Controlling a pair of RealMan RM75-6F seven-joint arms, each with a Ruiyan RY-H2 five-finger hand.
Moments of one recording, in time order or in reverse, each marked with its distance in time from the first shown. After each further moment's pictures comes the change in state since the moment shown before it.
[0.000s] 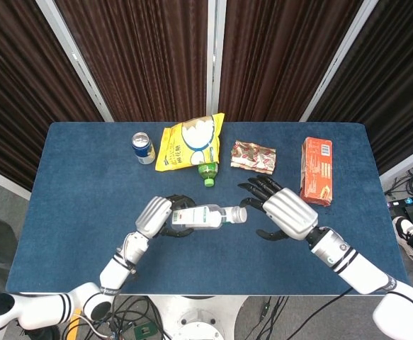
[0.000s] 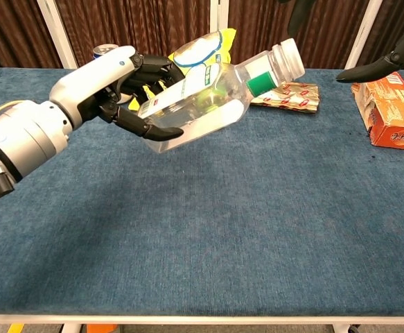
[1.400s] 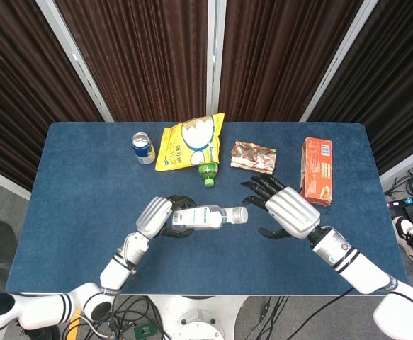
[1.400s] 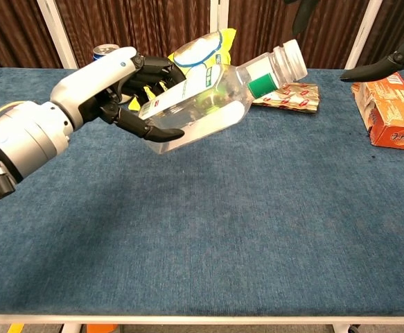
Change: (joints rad) left arm -0.002 -0.001 0.001 -0.002 -0.003 -0.002 0.006; right arm 0.000 -0.003 -0.009 0.004 0.020 0.001 -0.015
